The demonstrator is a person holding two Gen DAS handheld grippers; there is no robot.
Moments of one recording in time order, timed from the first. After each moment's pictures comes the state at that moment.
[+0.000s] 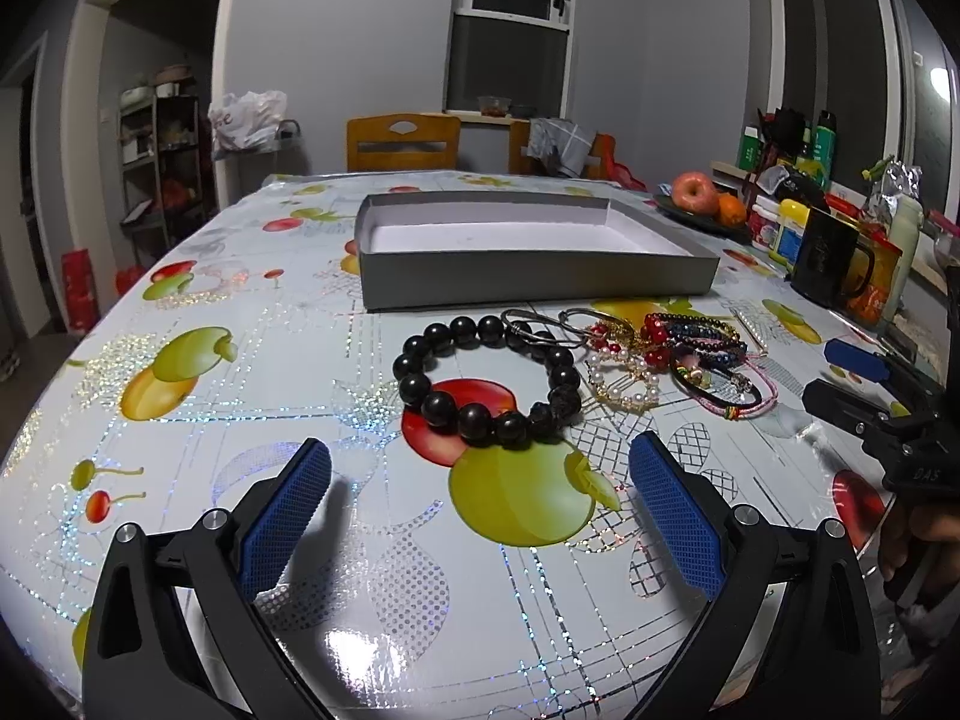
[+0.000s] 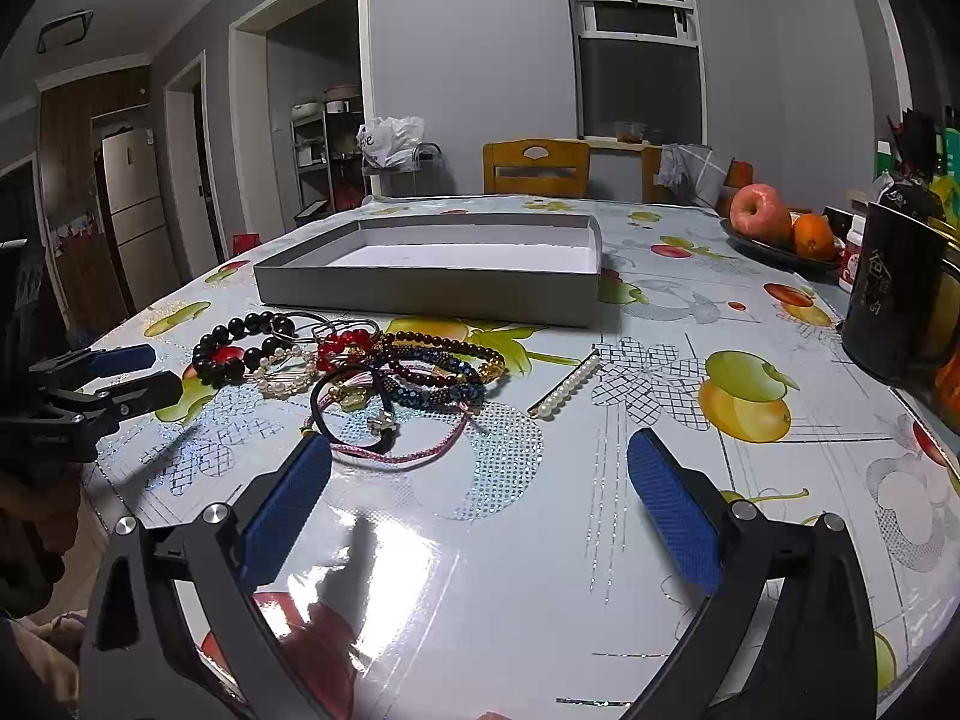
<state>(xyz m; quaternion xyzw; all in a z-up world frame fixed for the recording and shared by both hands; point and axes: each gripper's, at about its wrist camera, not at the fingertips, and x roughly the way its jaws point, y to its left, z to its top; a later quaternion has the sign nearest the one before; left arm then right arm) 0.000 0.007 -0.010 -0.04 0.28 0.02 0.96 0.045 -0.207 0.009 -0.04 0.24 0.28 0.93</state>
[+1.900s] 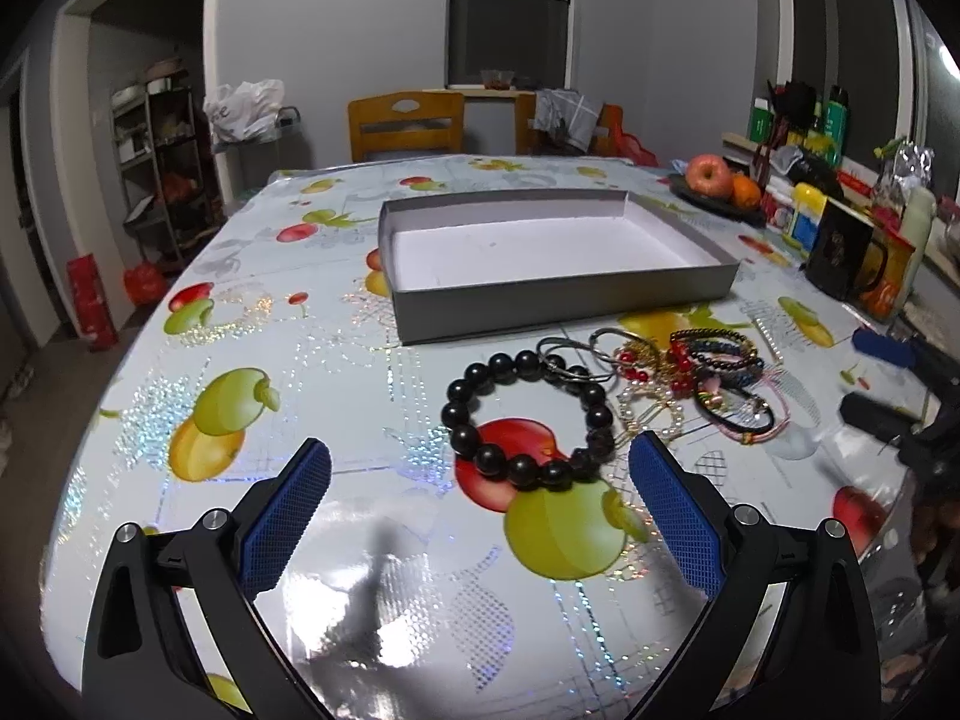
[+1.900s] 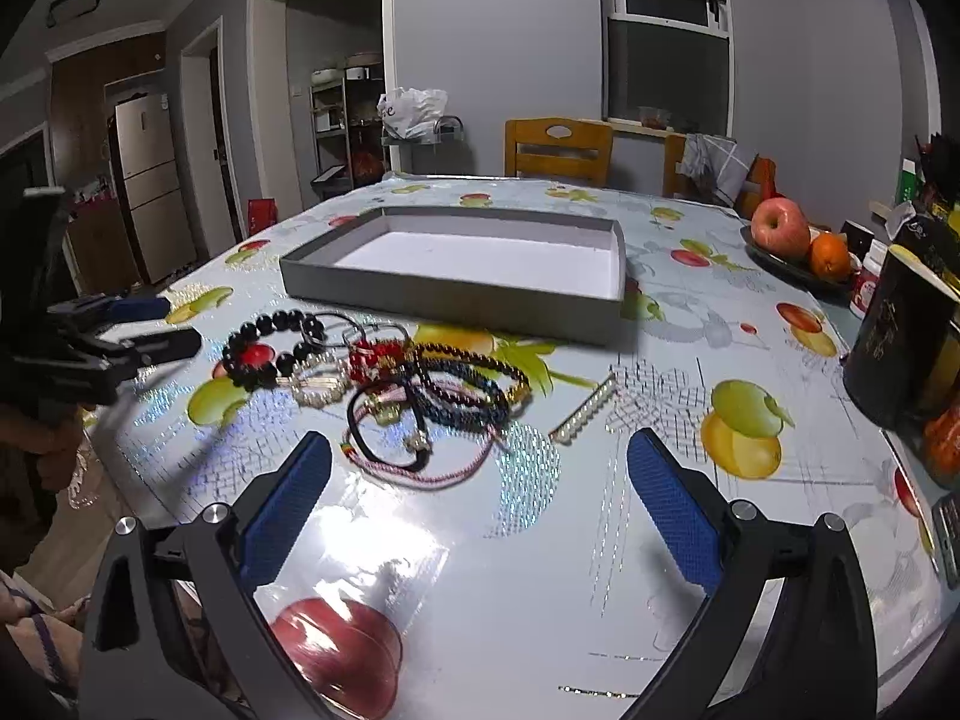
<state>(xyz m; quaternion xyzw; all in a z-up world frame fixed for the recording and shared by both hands) 0.023 0.020 0.032 -0.01 0.33 0.03 0.94 0.044 -0.196 0.045 -0.07 0.28 0.30 0.91</state>
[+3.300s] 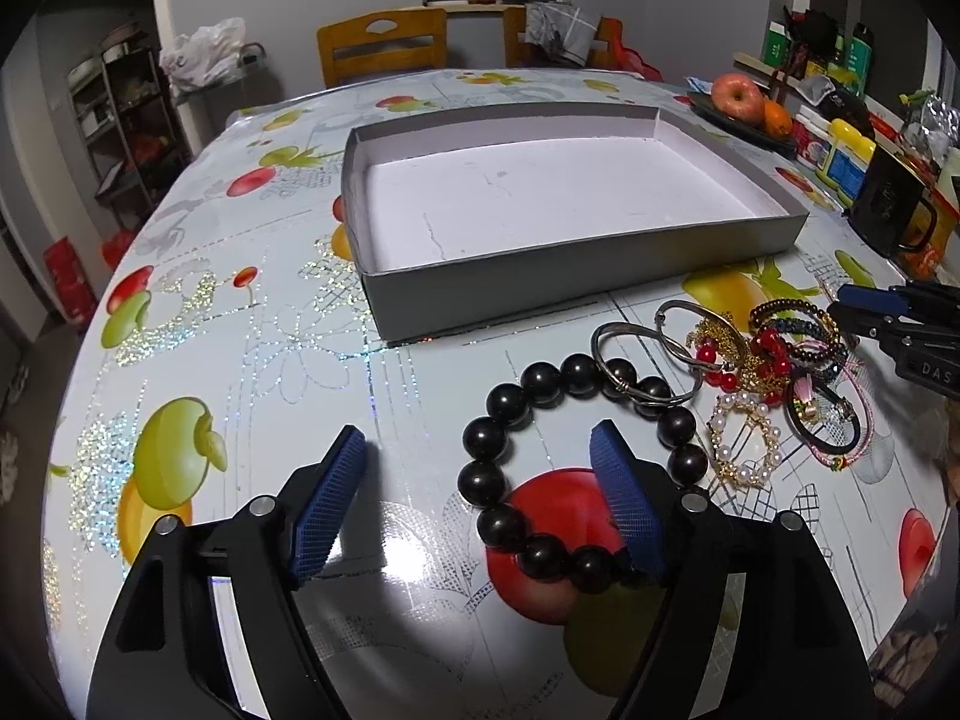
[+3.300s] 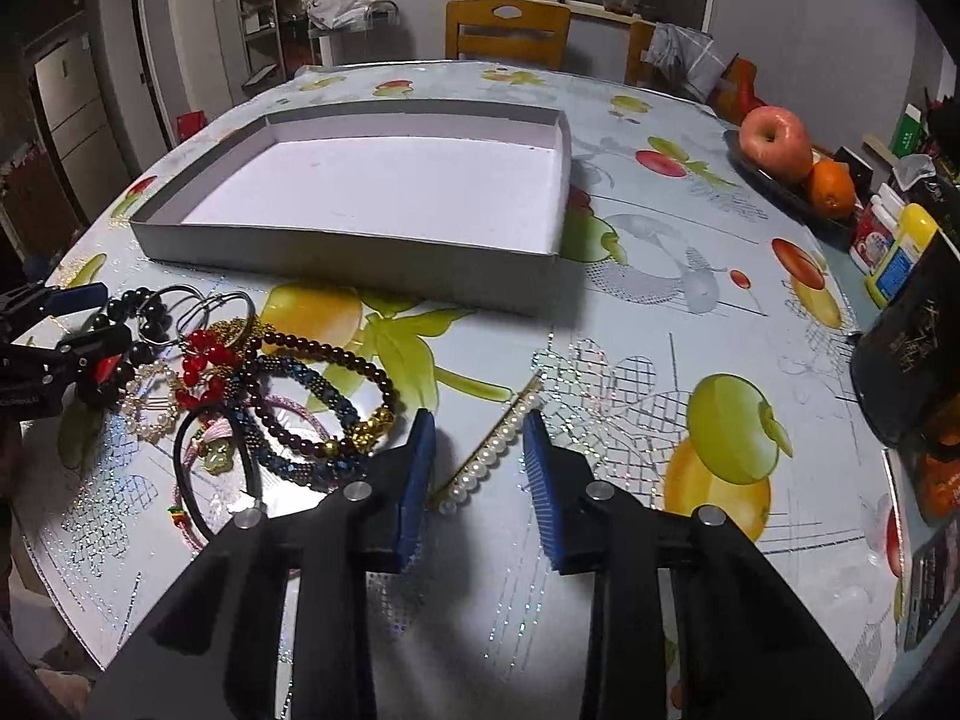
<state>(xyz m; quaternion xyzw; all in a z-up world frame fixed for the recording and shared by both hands) 0.098 0.036 0.007 0.01 0.43 0.01 0.90 0.146 -0.179 0.021 -0.11 0.42 0.22 0.87</state>
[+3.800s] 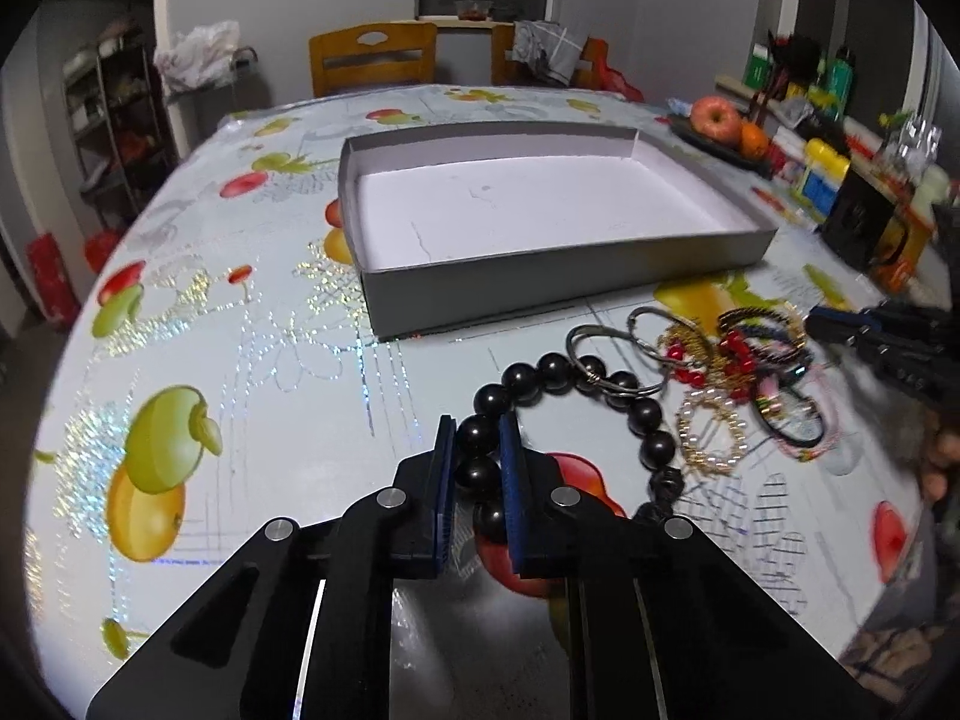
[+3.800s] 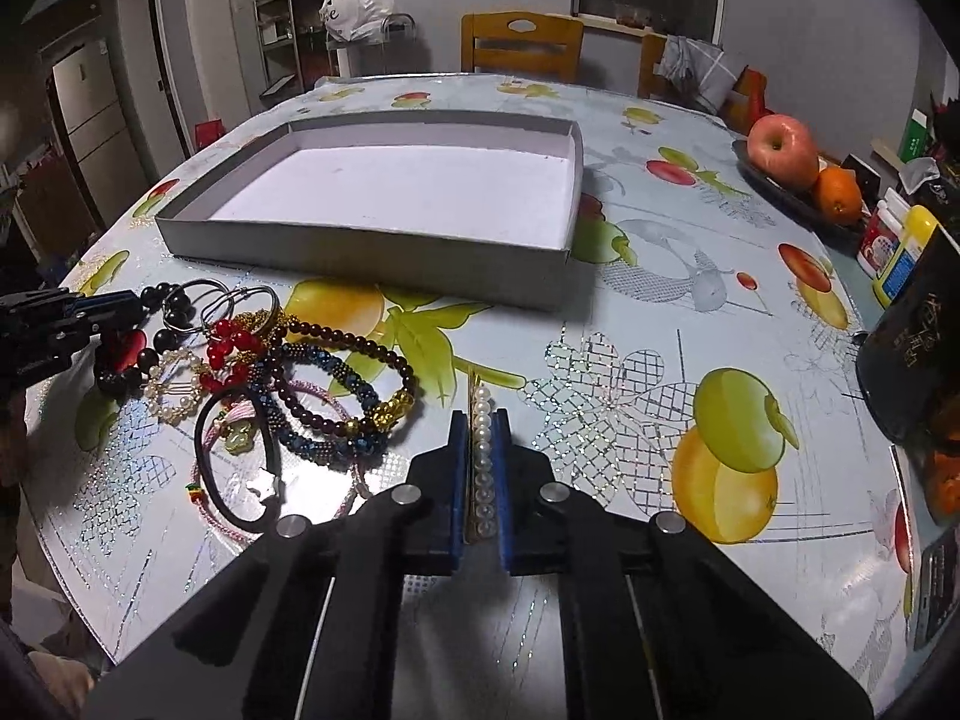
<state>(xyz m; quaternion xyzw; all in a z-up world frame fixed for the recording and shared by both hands) 0.083 0.047 0.013 -0.03 0.41 -0.02 0.91 0.132 -0.184 0.025 -0.11 0.40 0.24 0.88</state>
